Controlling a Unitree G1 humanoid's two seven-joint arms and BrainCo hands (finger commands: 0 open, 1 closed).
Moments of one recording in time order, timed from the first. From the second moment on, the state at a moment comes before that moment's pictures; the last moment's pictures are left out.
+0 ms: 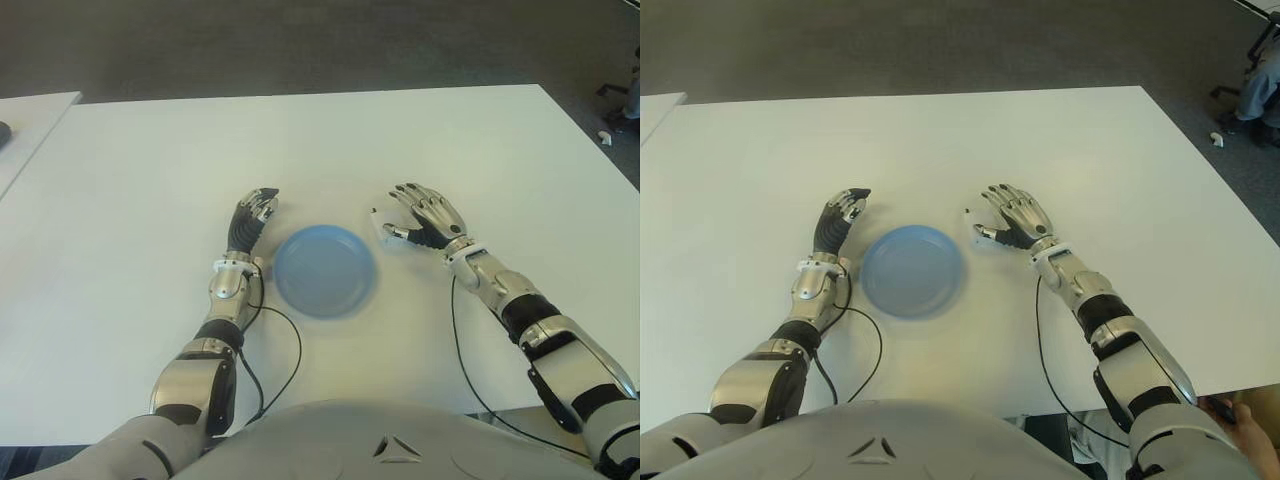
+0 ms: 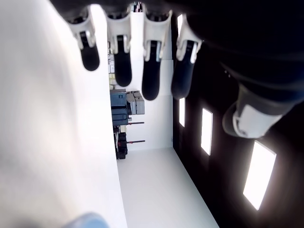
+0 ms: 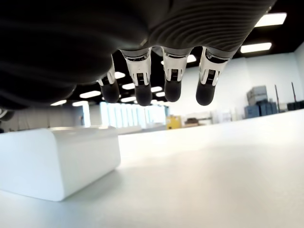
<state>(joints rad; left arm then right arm) -0.31 0.07 0.10 1.10 -0.05 -0.82 -0.10 -0.46 -0.52 0.54 0.86 -0.88 -0.41 -0.52</state>
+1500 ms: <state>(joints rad) -0.31 0.07 0.11 1.10 -0.07 -0.82 -0.17 -0.64 -0.42 0.68 1.19 -0.88 -0.46 -0.58</state>
